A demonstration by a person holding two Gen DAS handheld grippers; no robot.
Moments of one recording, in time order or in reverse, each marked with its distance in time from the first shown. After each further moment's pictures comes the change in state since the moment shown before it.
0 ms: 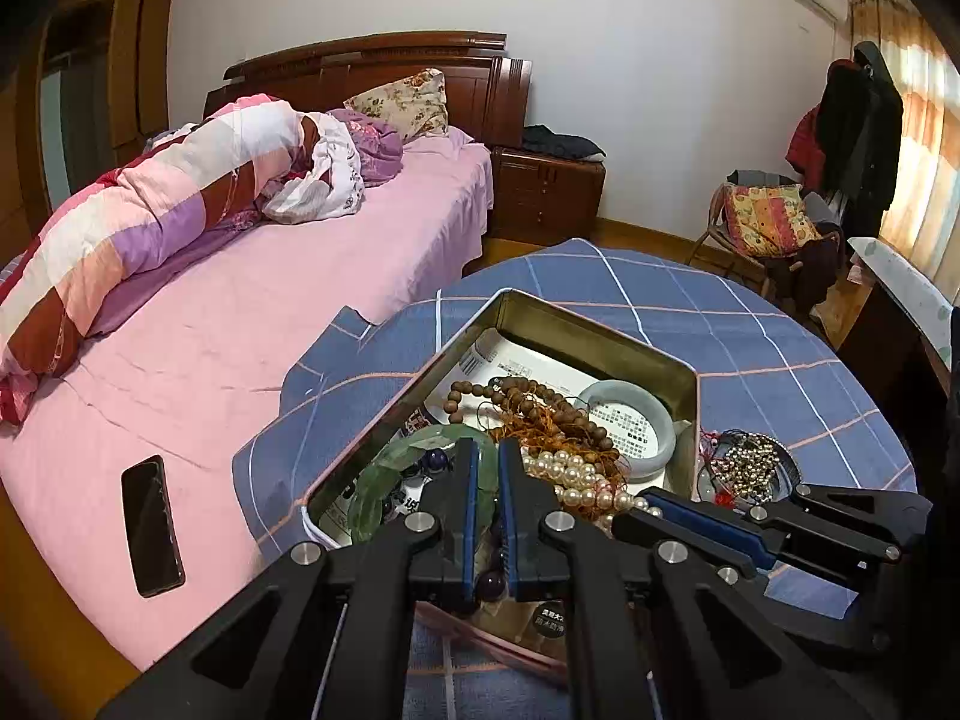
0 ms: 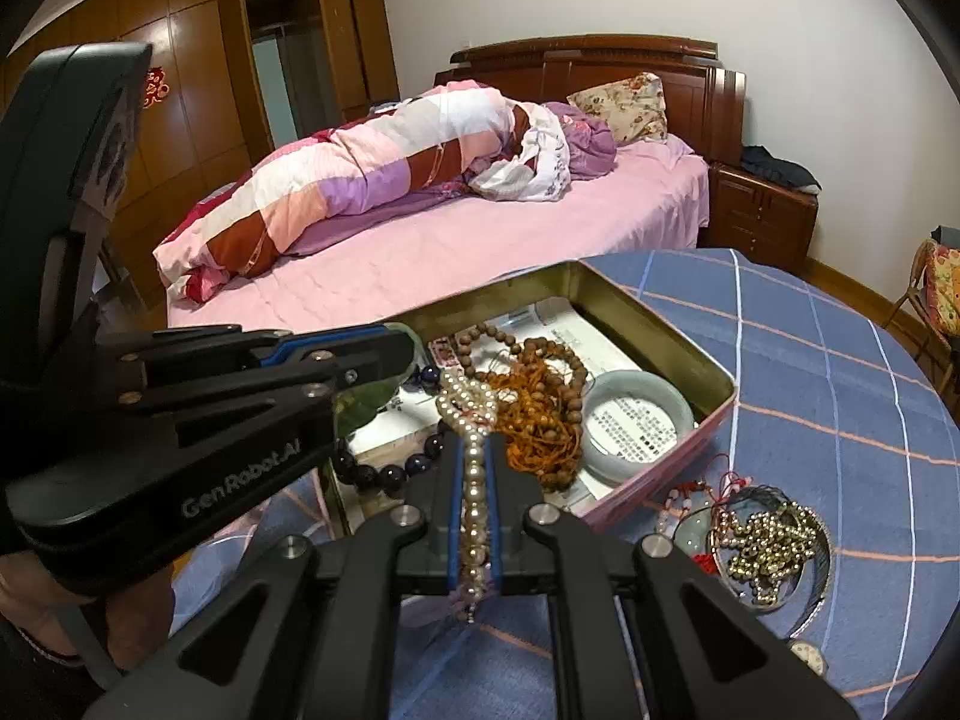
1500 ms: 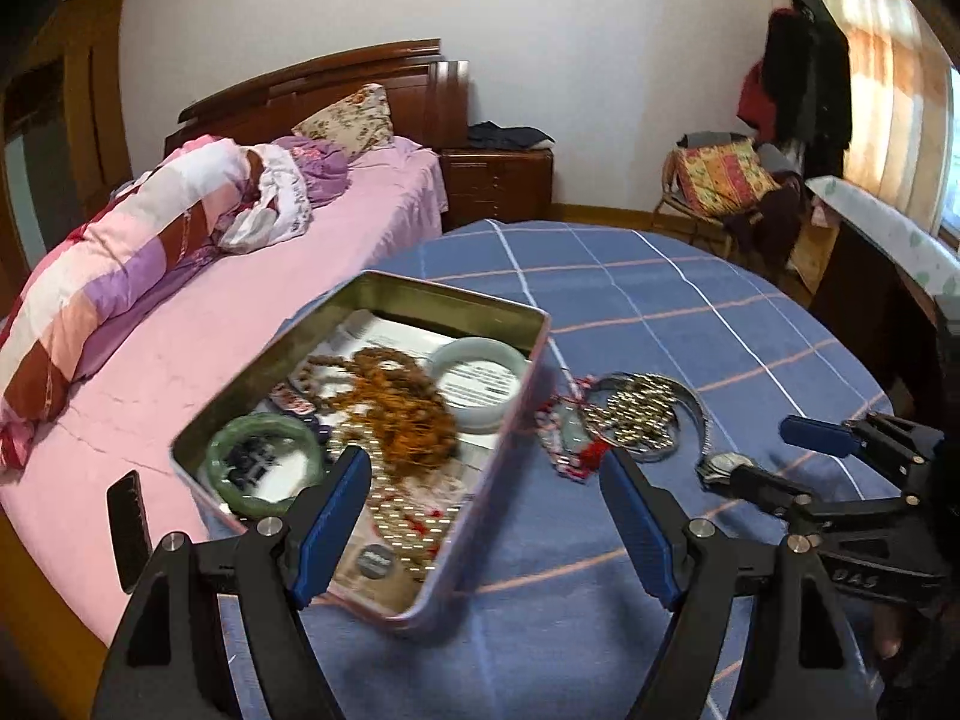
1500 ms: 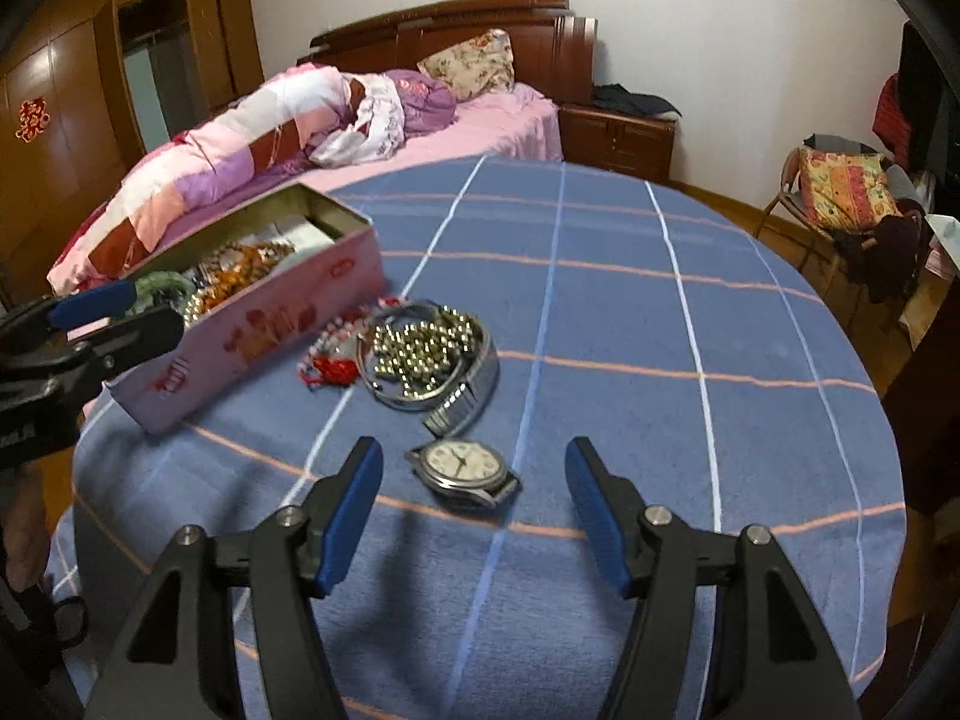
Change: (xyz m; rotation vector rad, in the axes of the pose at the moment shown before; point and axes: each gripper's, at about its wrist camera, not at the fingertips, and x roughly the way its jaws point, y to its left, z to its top) left arm -0.012 -0.095 -0.031 0.148 -0.009 -0.015; right arm -0.071 -0.116 -0.075 0.168 0.088 -0.250
